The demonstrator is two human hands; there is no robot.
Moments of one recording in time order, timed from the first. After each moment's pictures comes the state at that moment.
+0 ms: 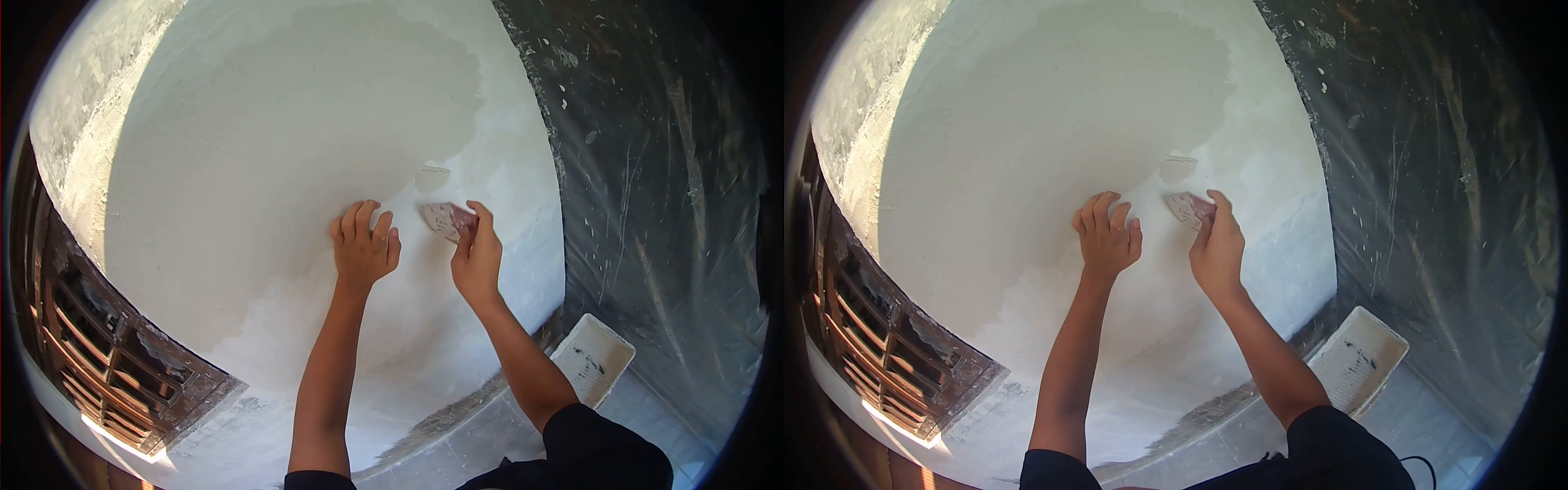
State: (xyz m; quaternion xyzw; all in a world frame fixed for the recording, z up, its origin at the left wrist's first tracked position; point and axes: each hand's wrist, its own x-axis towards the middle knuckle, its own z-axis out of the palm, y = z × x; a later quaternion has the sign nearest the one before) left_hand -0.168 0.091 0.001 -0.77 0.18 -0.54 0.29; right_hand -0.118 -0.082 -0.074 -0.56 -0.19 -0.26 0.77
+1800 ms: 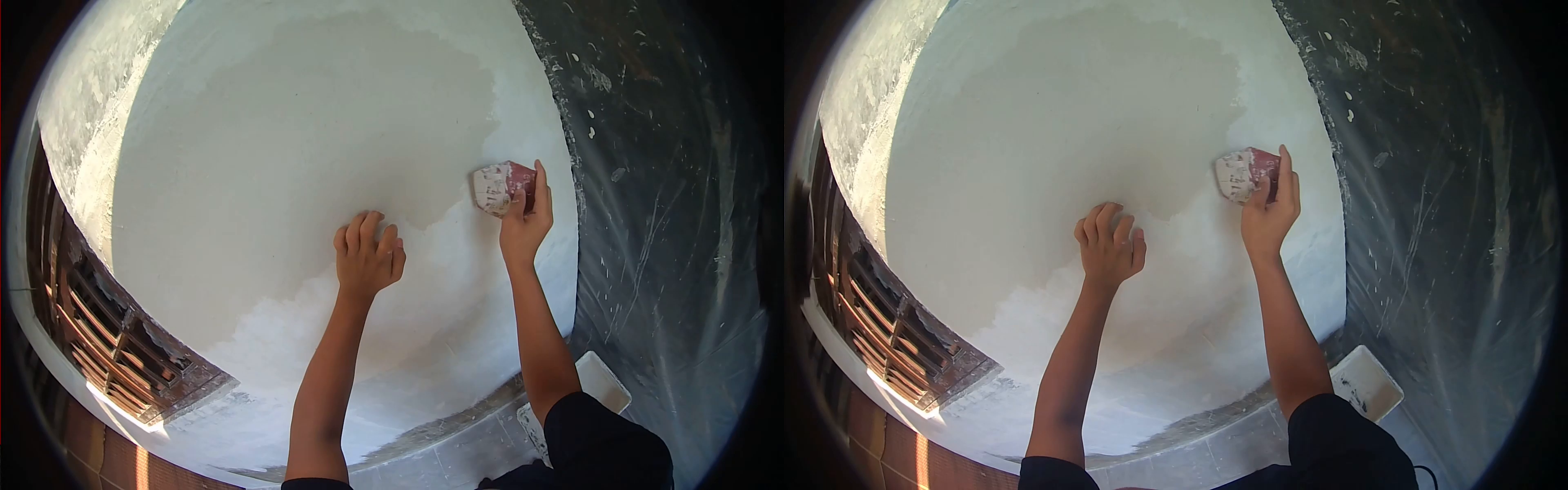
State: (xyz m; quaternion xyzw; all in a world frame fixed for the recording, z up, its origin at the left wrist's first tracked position) left_hand -0.131 0.072 0.006 -0.76 0.11 -0.52 0.37; right_hand 0.026 -0.101 -0.055 -0.42 -0.18 -0.36 0.81
